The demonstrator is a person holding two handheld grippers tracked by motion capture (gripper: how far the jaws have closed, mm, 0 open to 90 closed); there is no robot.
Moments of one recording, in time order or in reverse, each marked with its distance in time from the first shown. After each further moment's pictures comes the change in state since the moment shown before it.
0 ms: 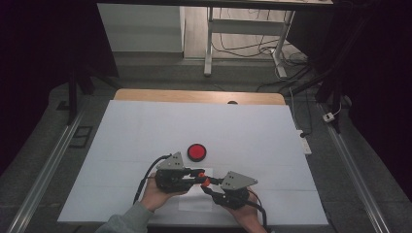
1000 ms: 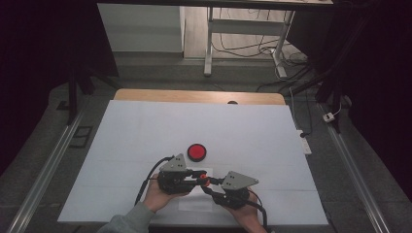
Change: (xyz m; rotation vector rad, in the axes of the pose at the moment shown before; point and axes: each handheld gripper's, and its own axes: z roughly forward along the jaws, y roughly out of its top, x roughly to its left) left arm -0.001 -0.003 0.007 0.007 0.005 0.010; right arm -0.001 -0.001 -0.001 -0.014 0.008 0.011
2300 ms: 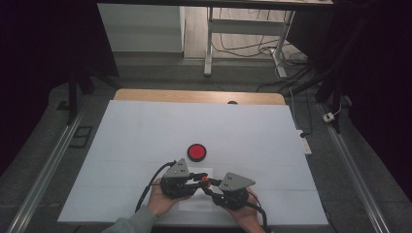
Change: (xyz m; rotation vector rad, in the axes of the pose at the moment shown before) left arm -0.007 -0.012 0.012 -0.011 0.056 -0.004; right arm 0.004 -0.002 0.002 0.070 -0.039 -0.020
